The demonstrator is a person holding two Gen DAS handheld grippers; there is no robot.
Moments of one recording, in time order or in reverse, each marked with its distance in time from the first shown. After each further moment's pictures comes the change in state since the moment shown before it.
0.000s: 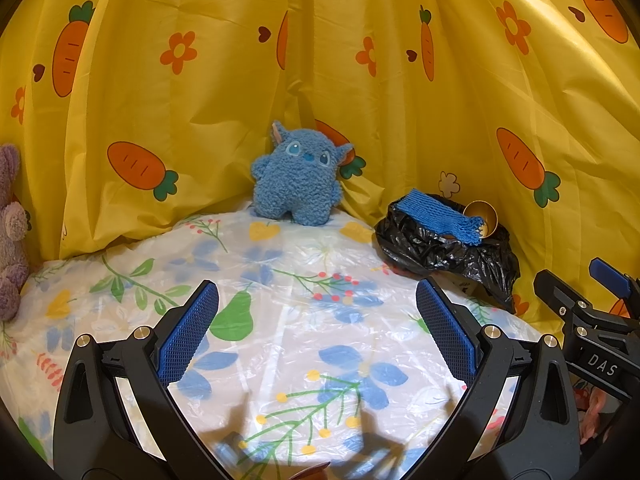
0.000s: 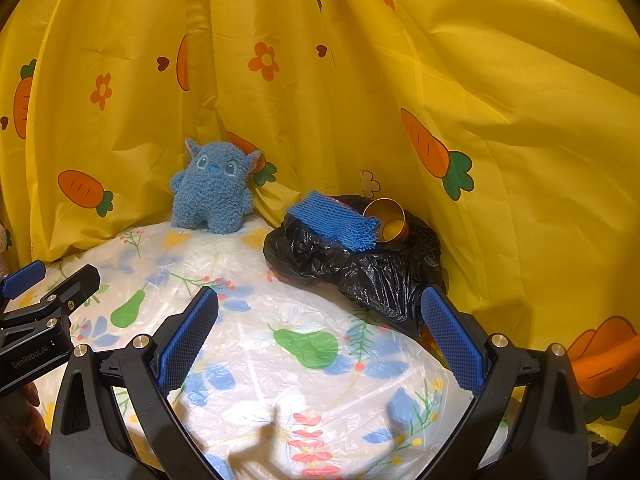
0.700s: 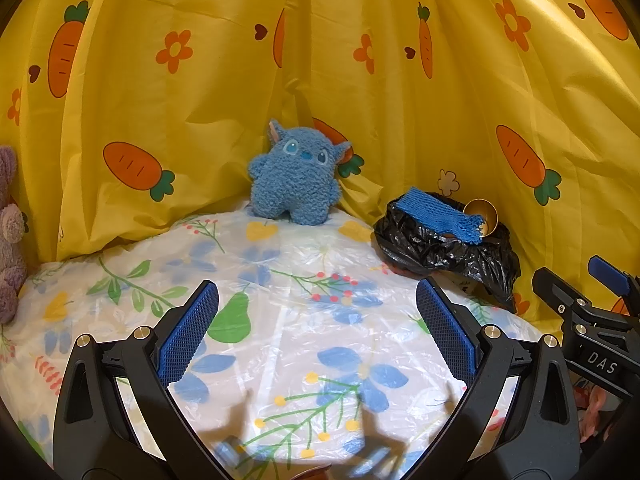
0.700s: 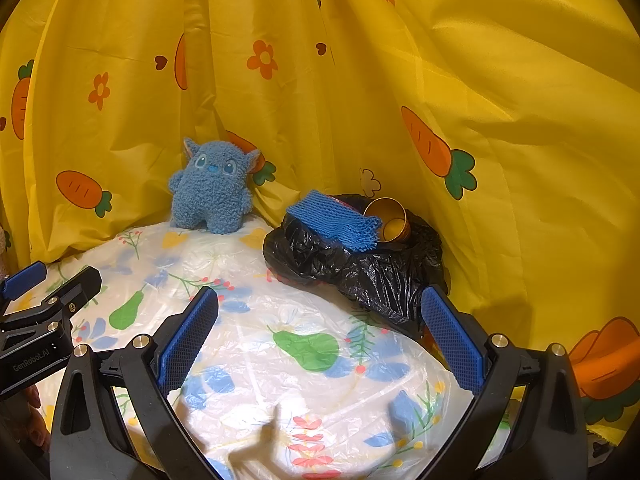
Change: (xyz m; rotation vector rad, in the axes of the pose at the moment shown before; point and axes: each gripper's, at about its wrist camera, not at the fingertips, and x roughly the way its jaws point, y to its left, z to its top) left arm 0.004 -0.001 0.000 -0.001 0.002 0.003; right arm 0.002 0.000 0.000 -0.001 0.000 0.001
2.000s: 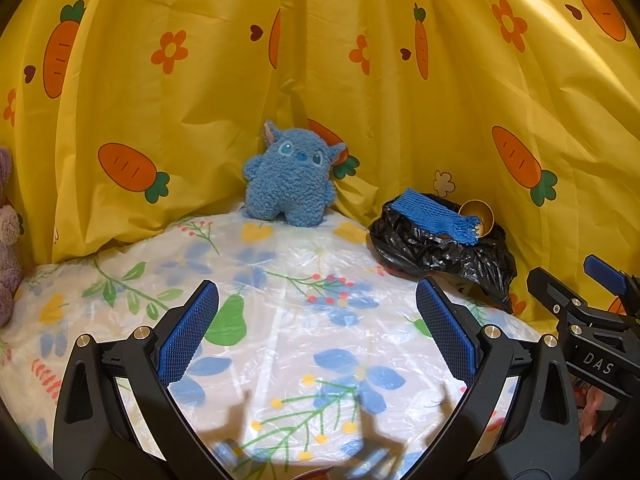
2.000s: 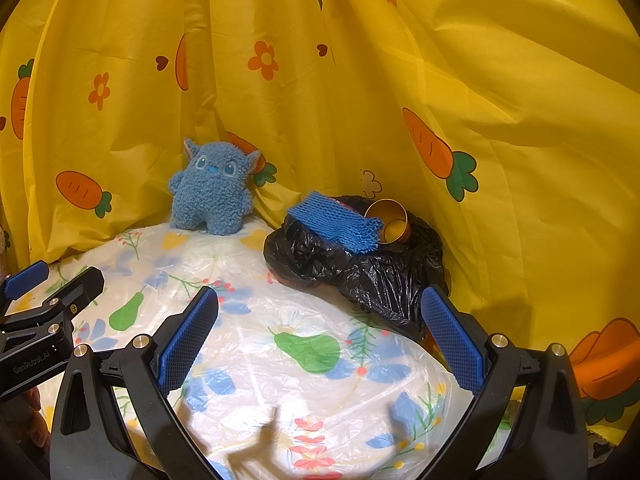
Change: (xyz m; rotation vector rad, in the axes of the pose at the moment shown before) left arm 0.001 -0.006 0.002 -0.004 0.000 0.002; right arm 0.003 -0.001 0.000 0.000 -0.001 0.002
